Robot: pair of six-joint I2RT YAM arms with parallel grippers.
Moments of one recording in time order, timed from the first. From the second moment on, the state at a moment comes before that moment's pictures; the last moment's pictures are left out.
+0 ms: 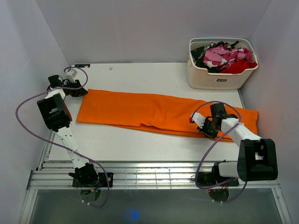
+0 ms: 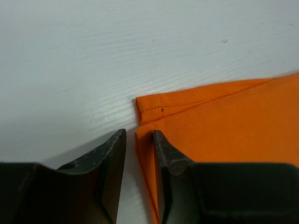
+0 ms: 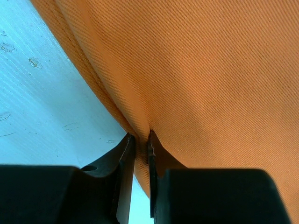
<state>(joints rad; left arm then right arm) 0.44 2.32 1.72 -0.24 0.82 0.33 0.08 1.31 0.65 -0.62 -0.21 -1.04</state>
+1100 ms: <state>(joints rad) 0.39 2.29 1.73 -0.10 0.84 0.29 0.08 1.31 0.65 -0.62 -0.20 -1.05</state>
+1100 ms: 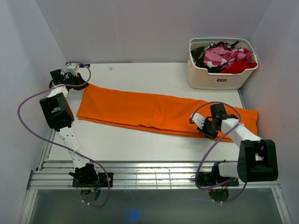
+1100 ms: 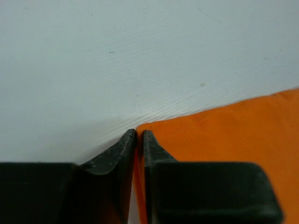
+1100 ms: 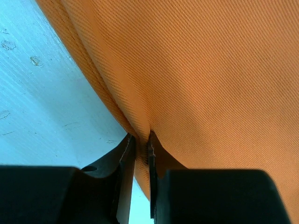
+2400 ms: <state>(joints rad) 0.67 1.73 0.99 -0.40 0.96 -0.03 0.76 1.53 0.92 -0.55 -0.10 -0.59</state>
